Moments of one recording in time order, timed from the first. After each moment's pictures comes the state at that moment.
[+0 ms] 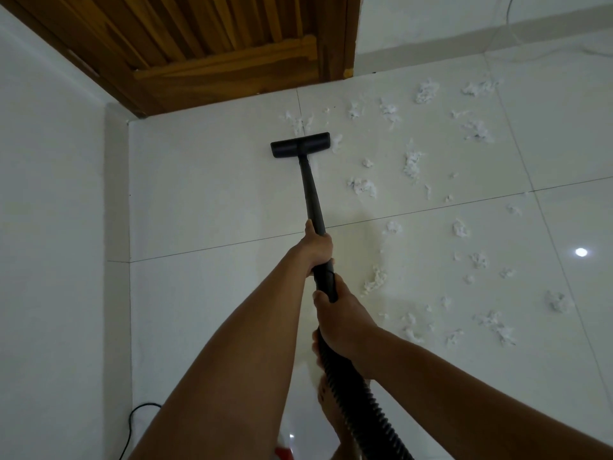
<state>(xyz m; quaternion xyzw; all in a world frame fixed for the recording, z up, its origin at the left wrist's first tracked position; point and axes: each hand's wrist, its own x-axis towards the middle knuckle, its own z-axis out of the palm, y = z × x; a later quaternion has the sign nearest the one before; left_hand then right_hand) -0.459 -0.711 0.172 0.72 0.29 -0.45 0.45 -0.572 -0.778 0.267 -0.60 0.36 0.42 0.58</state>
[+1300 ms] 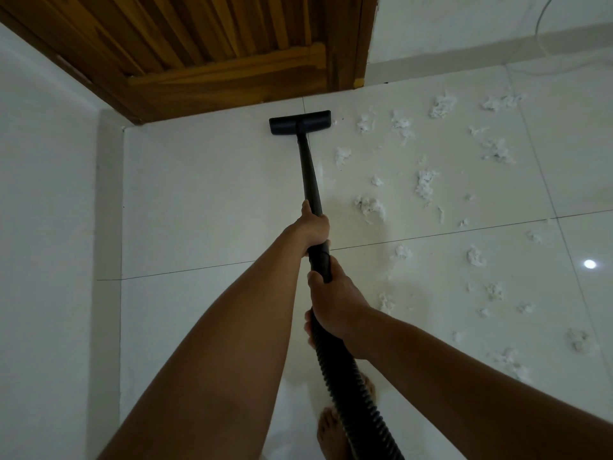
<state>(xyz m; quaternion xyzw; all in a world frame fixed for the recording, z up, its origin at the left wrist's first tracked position) -0.332 -0.706 0.138 0.74 0.27 -0.43 0.44 -0.450 -0.772 0.227 -0.59 0.36 0.41 0.60</state>
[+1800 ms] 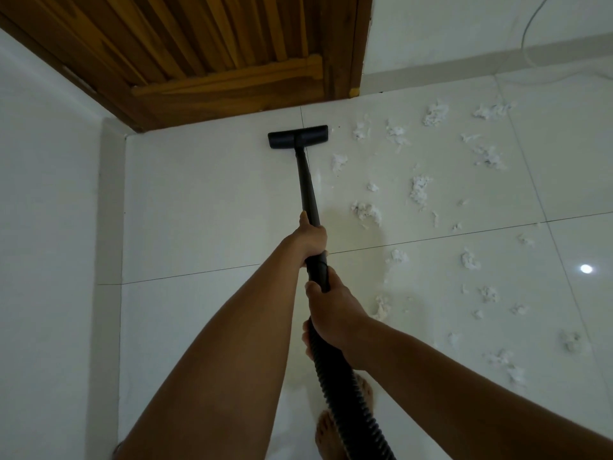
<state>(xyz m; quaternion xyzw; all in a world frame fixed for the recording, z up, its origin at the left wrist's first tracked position) -0.348 -0.707 0.148 0.74 0.28 -0.44 0.43 -0.464 -0.775 0.243 -0.57 0.38 0.42 0.60</state>
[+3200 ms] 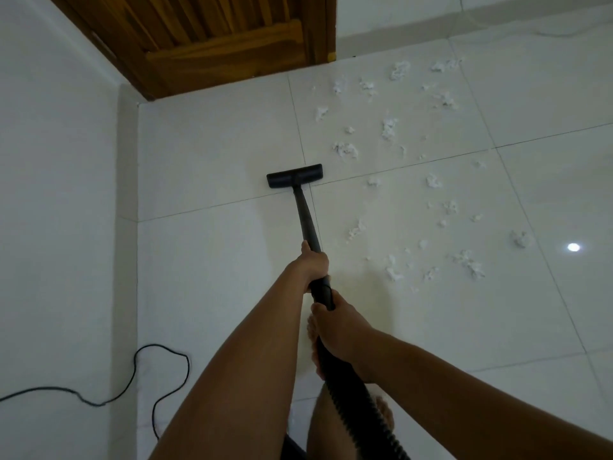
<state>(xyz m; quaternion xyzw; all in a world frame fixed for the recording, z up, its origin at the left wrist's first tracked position) -0.722 -0.721 0.198 0.71 0.31 -0.47 0.43 -0.824 -0.792 0.304 -0.58 0.36 0.44 0.58</state>
